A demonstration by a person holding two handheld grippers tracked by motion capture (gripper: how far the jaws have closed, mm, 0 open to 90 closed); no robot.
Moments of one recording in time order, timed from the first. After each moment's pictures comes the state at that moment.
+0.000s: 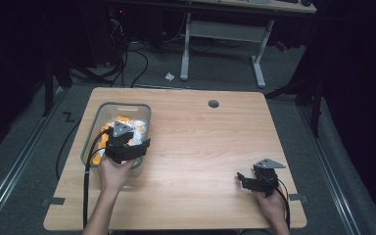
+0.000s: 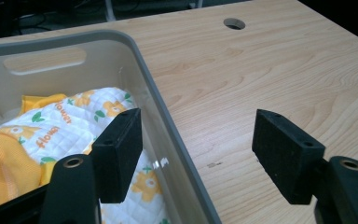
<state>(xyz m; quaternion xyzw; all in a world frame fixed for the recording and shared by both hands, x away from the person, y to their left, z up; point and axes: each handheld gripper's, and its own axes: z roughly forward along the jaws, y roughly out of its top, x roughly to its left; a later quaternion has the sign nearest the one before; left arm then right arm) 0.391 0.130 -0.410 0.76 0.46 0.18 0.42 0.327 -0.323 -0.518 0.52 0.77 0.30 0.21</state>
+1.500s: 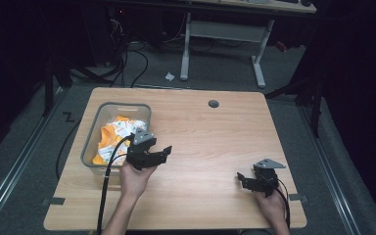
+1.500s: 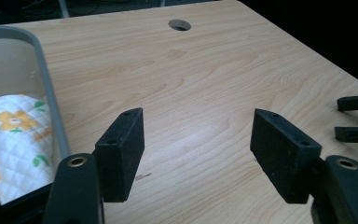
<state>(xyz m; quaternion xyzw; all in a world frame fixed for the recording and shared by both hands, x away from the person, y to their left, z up) 0.378 0.078 -0.420 0.77 0.43 0.13 0.46 0.327 -0.323 -0.518 0.52 0.77 0.30 0.21</state>
